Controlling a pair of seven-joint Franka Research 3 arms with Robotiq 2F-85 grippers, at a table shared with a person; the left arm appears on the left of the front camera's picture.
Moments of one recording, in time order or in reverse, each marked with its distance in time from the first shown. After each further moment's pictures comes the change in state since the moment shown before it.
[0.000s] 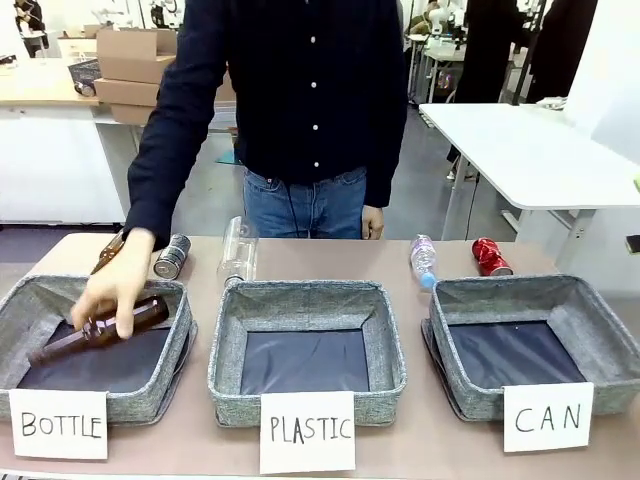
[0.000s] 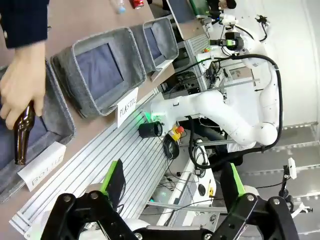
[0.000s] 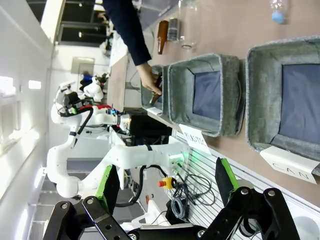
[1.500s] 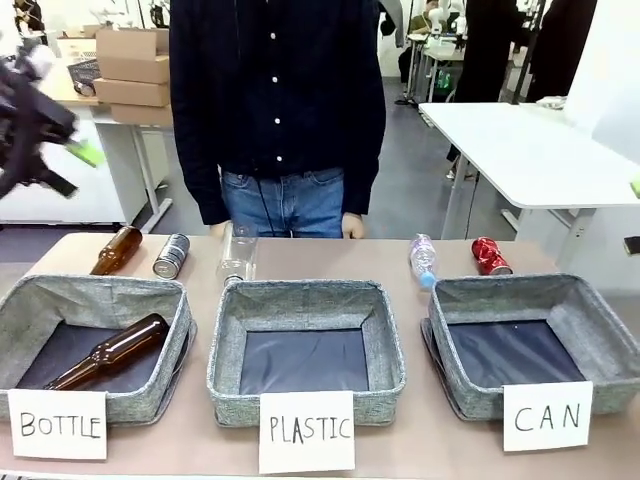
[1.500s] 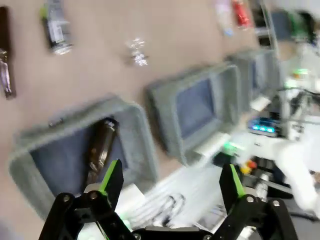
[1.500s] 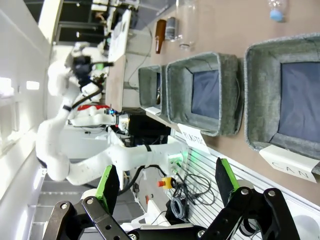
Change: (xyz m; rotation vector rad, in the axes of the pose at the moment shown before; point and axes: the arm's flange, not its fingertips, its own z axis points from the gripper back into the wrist) left arm 0.168 0.084 -0.095 0.492 0.109 0.119; right arm 0.000 -0.001 -0.001 -0.007 0.000 -0.007
